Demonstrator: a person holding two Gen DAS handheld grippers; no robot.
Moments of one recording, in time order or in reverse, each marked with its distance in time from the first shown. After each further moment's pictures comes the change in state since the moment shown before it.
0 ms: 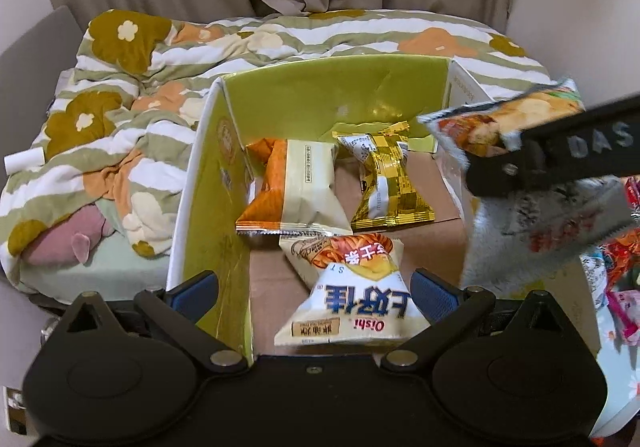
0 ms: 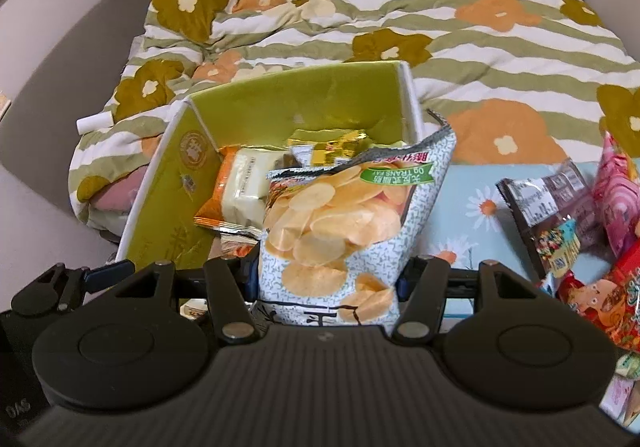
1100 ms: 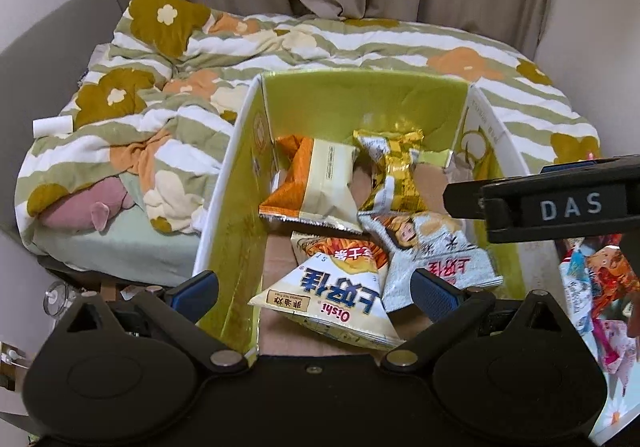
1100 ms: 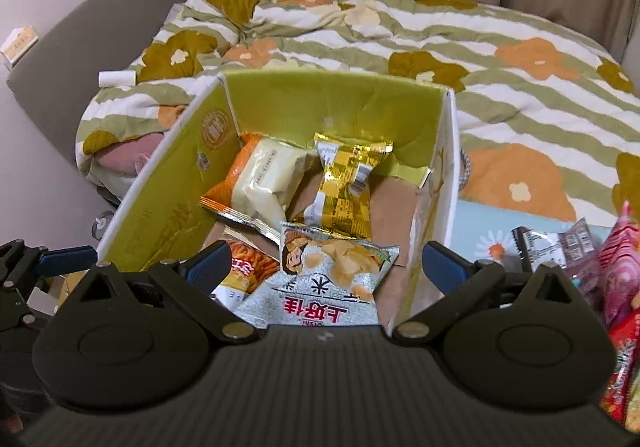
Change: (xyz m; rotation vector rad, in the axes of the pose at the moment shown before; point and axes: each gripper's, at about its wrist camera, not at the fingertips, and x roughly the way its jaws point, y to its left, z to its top) left arm -0.033 0.001 -0.003 -0.121 -0.007 0.048; right arm -0.004 0.013 -0.007 -0.203 -0.046 0.002
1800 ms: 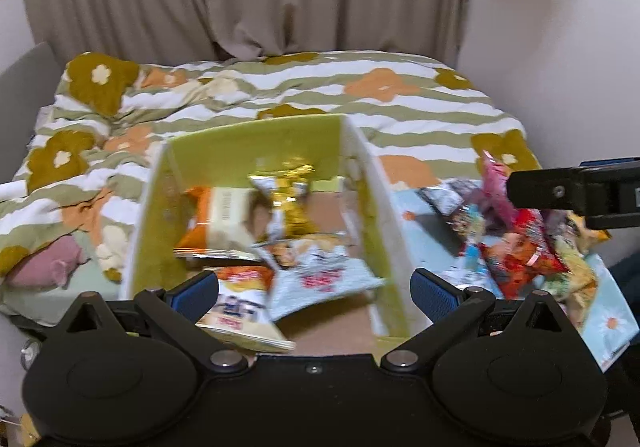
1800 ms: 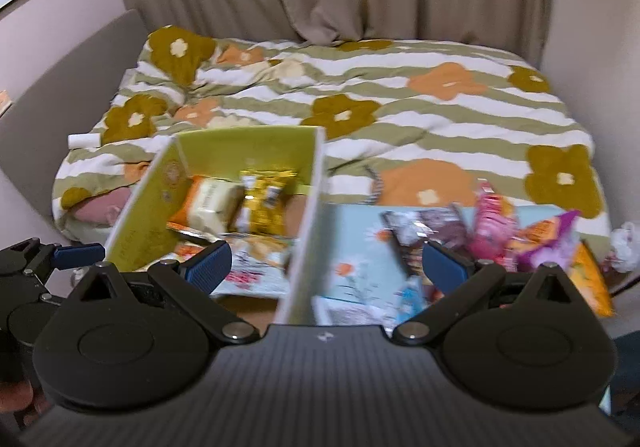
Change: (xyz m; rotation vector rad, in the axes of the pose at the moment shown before) left arm -0.057 -0.076 -0.009 0.152 -0.099 -0.151; right arm -0.137 -0.071 -0.050 0.132 -0.139 -0.156
